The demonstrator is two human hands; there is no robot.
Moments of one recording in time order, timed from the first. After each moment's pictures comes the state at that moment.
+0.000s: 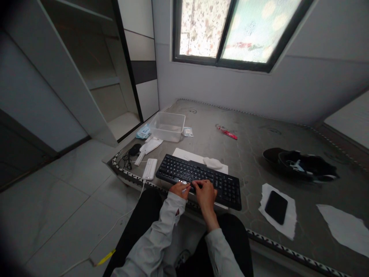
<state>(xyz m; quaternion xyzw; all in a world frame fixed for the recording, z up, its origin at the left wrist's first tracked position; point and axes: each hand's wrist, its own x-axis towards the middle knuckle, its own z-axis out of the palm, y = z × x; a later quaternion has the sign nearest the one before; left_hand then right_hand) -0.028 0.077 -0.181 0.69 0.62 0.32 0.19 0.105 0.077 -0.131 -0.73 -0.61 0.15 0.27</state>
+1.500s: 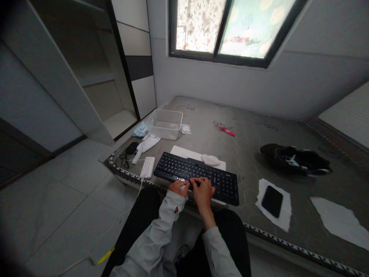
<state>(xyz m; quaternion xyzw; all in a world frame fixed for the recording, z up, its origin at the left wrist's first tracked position) -0.023 0.077 -0.184 0.66 0.63 0.35 0.20 0.097 0.071 -0.135 -0.74 -0.59 0.14 0.30</state>
